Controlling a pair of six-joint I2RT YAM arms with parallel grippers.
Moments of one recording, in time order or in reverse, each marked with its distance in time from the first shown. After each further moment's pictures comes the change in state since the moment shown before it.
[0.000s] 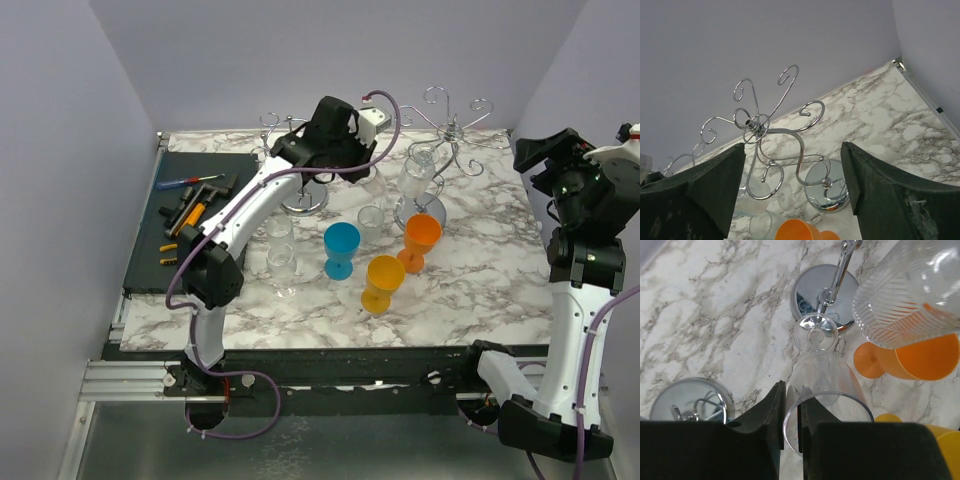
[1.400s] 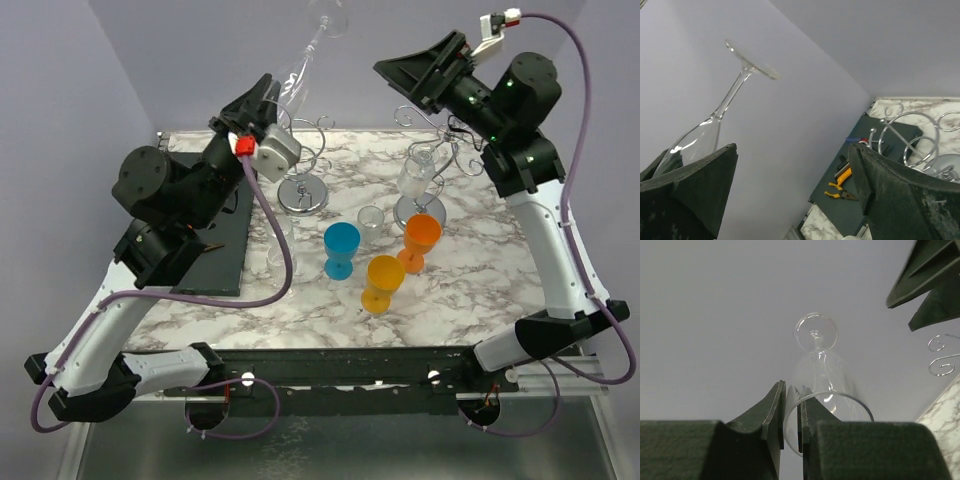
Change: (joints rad) left arm -0.142 -0.860 -0.317 0.512 -0.402 0.750; right arm 0.605 0.558 0.672 0.114 -0.277 0.397
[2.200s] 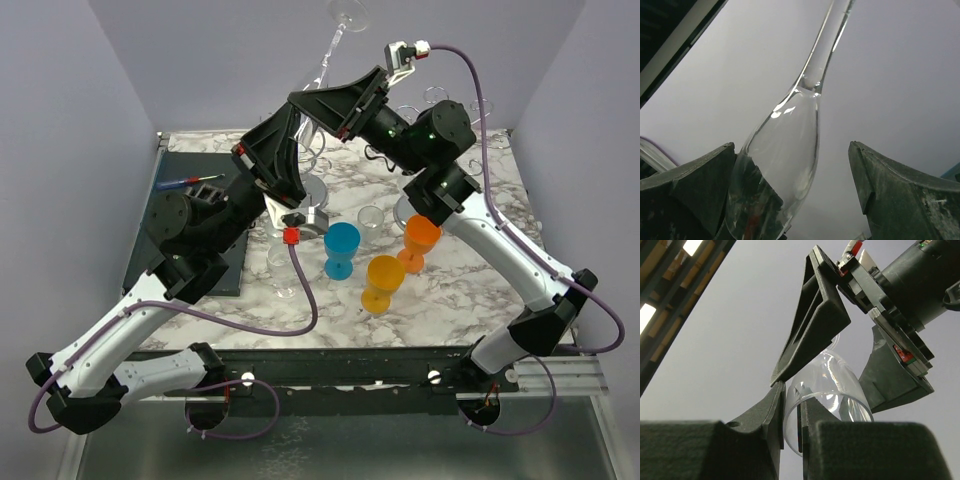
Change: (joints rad) left arm -0.056 -0.144 -0.482 0.478 0.176 0.517; right arm 0.431 0.061 -0.223 0.578 0.099 0.157
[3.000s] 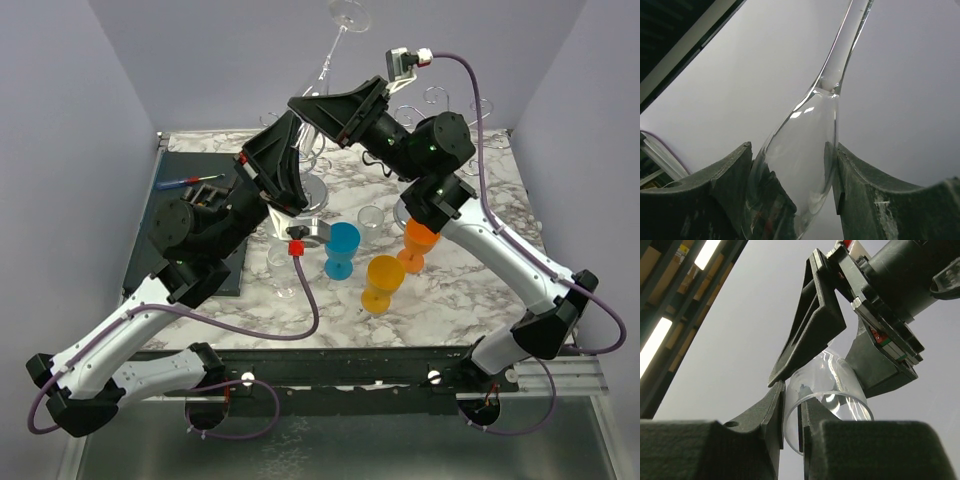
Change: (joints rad) left arm -0.007 -0.021 -0.065 0.045 0.001 0.089; right arm 0.029 -0.010 -0.061 0.132 0.040 -0.004
